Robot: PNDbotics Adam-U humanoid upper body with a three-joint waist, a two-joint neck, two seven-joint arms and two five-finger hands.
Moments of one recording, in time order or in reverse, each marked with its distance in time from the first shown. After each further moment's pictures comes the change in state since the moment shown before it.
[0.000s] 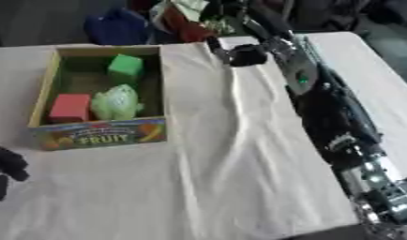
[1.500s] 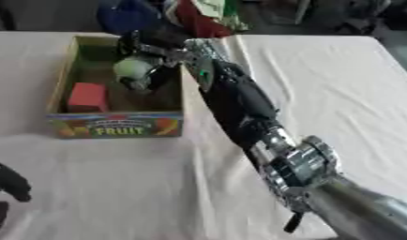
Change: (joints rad) left arm -0.064 -0.001 -0.152 0.012 0.029 -0.005 -0.171; right arm -0.308 0.280 0.033 0.406 0.371 -0.015 0.224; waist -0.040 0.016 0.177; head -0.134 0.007
